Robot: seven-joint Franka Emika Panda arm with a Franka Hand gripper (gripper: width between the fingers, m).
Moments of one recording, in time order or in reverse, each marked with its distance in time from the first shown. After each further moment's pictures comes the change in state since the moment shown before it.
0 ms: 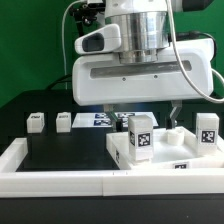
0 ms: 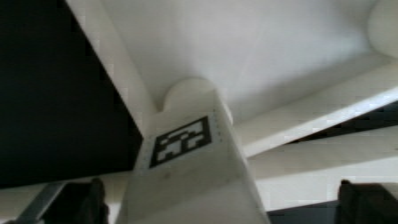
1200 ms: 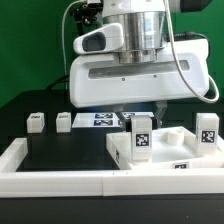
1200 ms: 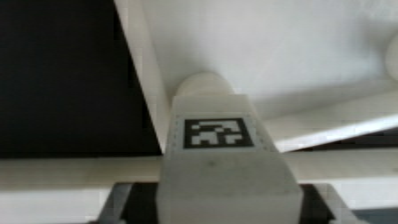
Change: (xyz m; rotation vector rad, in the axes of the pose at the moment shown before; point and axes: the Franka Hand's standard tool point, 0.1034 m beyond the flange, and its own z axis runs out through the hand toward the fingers) arm 0.002 0.005 0.000 -0.002 0.016 0.036
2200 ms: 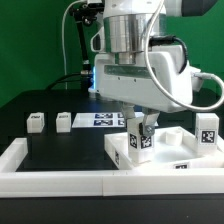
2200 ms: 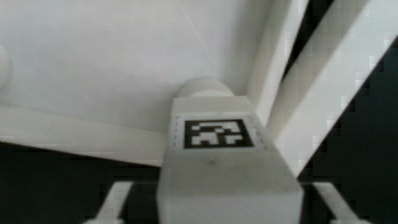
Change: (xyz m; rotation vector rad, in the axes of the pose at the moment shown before) arm 0.000 0.001 0.003 -0.010 0.022 0.977
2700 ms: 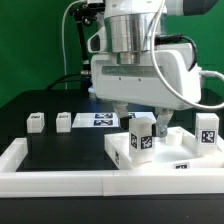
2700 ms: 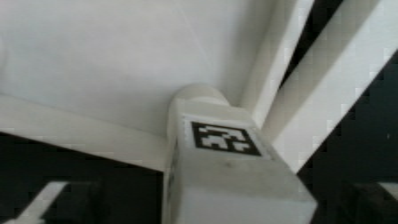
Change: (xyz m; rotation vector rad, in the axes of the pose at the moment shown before) arm -0.002 -0.001 0.000 0.007 -0.006 -0.222
